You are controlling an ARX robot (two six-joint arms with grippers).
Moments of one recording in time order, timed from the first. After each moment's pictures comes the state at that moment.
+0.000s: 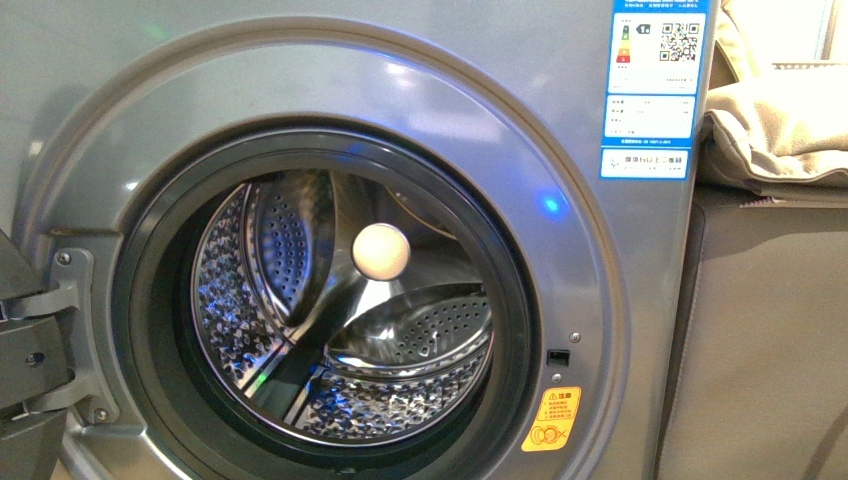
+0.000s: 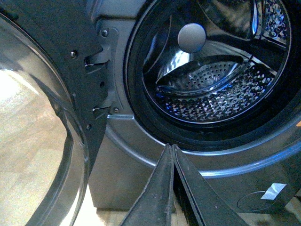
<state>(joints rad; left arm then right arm) 0.00 0.25 0.06 0.20 0.00 0.00 0.00 0.00 0.01 0.00 0.00 0.00</state>
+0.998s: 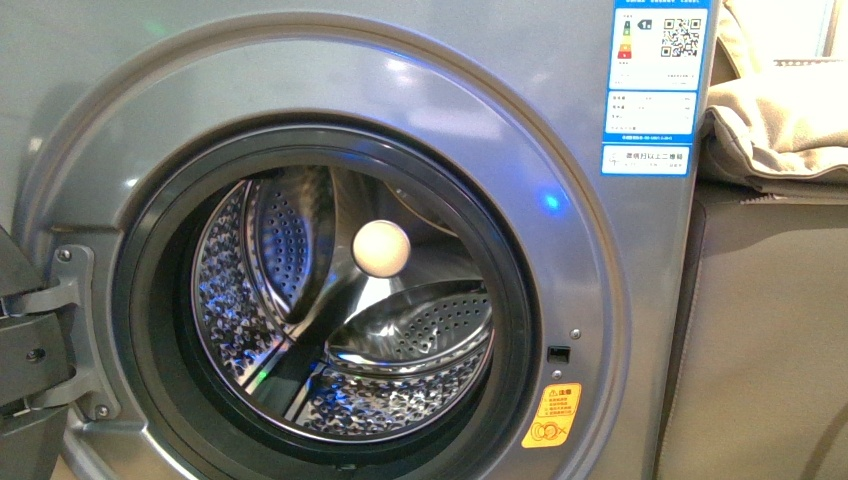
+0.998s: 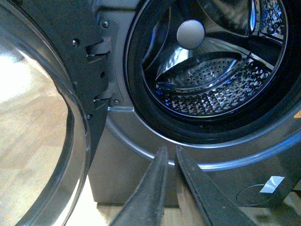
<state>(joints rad) 0.00 0.00 0.01 0.00 0.00 0.00 0.00 0.00 0.01 0.00 0.00 0.00</state>
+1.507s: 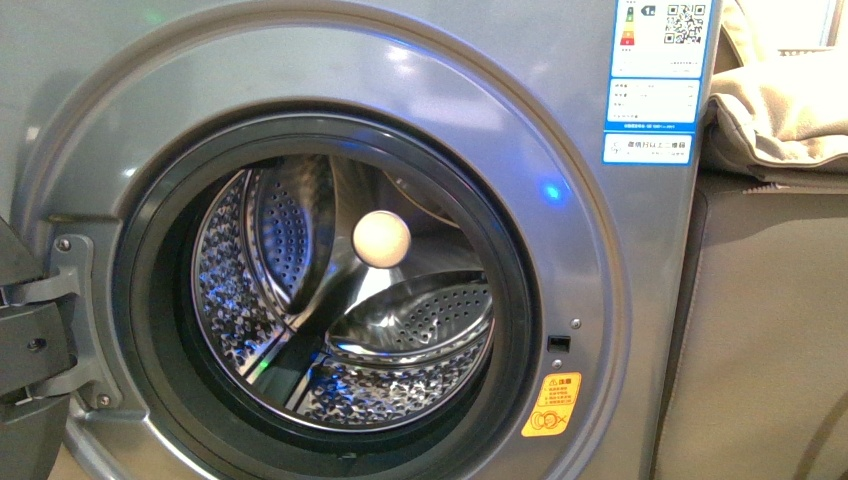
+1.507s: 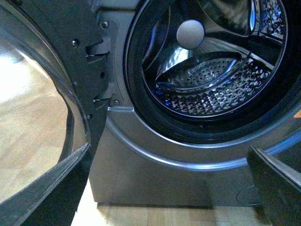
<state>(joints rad) 0.00 0.00 0.01 0.00 0.00 0.00 0.00 0.00 0.01 0.00 0.00 0.00</state>
